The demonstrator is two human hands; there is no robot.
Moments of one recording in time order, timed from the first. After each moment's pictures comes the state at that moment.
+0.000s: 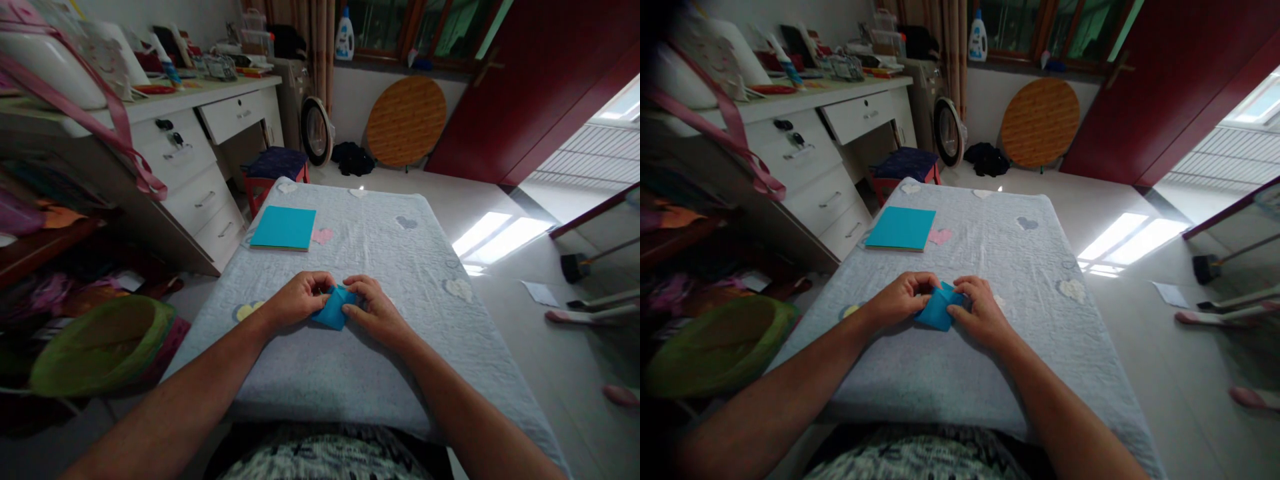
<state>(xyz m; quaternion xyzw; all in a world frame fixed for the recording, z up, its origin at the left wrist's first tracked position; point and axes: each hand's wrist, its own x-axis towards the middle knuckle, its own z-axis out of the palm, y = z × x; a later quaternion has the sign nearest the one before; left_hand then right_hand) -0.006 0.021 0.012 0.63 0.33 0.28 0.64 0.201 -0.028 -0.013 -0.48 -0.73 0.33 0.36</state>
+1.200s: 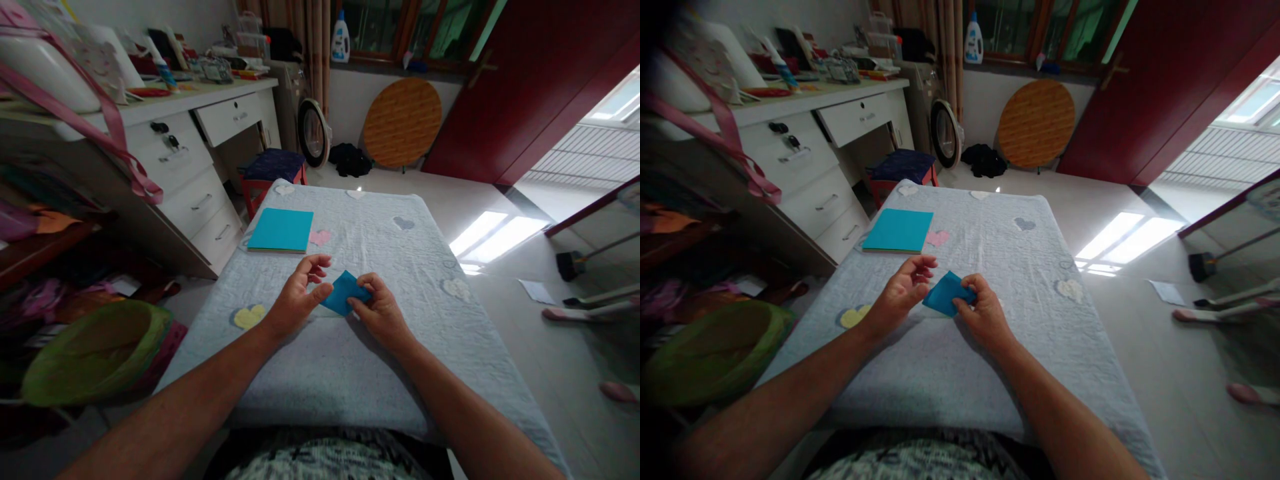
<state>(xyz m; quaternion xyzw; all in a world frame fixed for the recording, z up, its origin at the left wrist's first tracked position) -0.001 0.011 0.008 0.64 0.37 0.45 0.50 0.192 -0.030 -0.013 -0.50 -0.59 0.41 0.48</state>
